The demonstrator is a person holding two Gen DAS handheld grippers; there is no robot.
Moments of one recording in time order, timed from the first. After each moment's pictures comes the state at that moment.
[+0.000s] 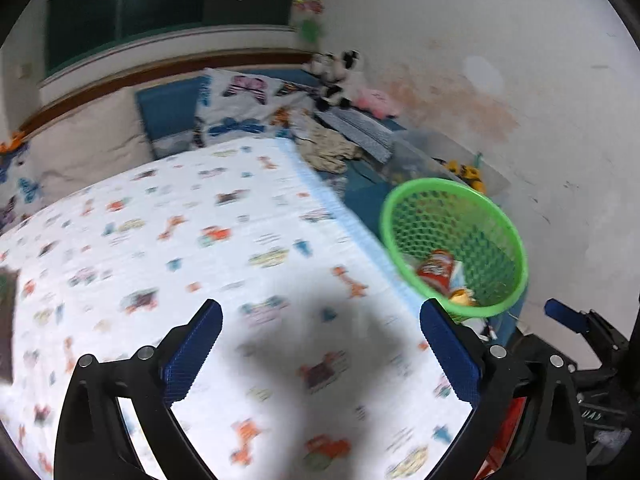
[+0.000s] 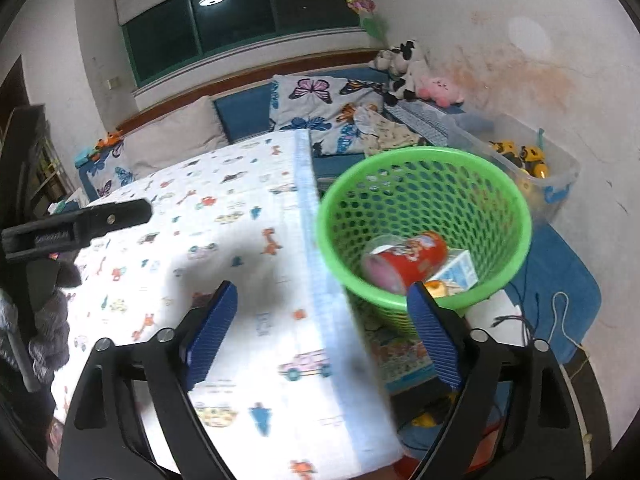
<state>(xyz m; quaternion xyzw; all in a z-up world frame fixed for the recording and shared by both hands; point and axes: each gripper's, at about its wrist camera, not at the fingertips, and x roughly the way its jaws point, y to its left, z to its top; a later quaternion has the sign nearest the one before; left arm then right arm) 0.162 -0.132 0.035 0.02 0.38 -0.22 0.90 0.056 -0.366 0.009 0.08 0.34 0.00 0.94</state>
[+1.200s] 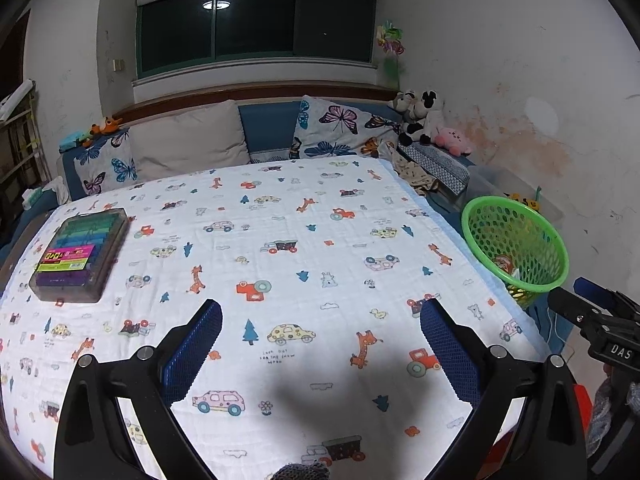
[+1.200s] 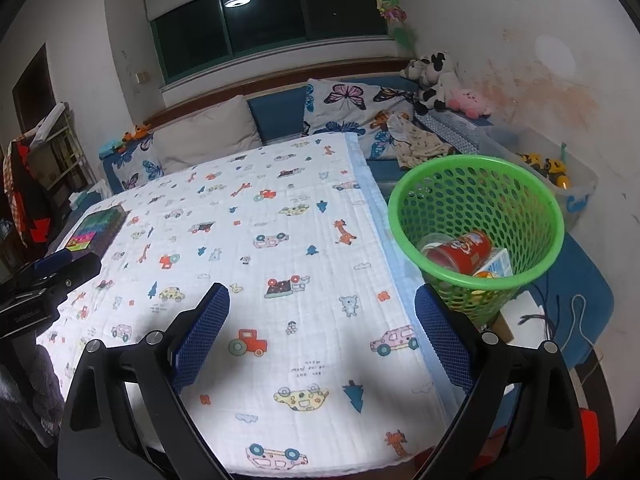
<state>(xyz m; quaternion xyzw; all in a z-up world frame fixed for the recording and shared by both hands) 0.055 -0.021 0.040 0.01 0.33 -0.09 0.94 0.029 -0.293 0.022 0.07 0.33 0.04 0.94</state>
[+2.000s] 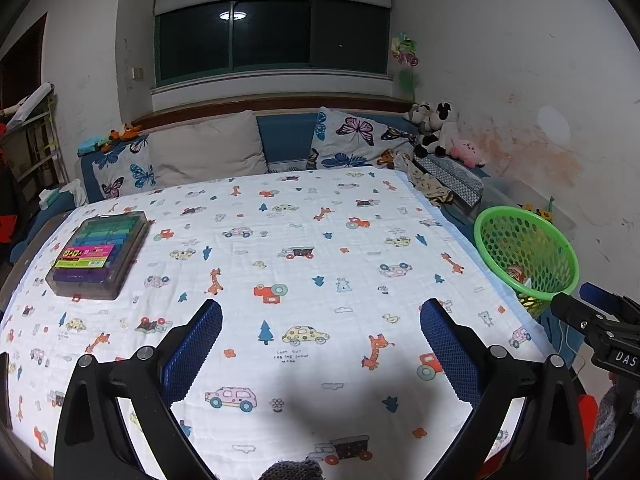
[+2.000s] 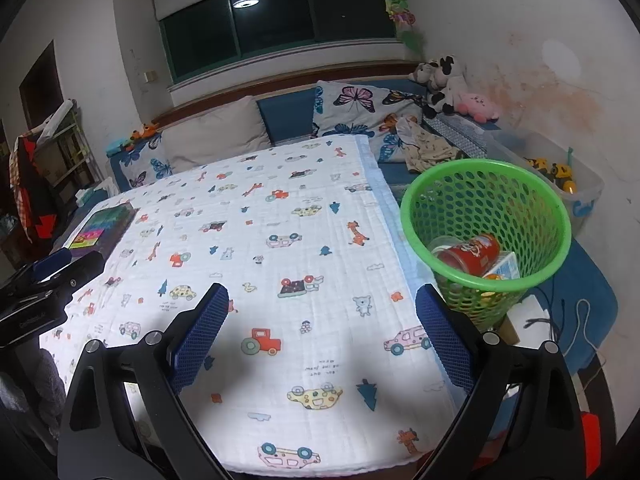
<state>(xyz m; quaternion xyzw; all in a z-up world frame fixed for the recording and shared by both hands) 0.044 -0.018 0.043 0.01 0.31 -0.06 0.95 0.025 -0.281 0.025 0.07 0.32 0.05 0.94</state>
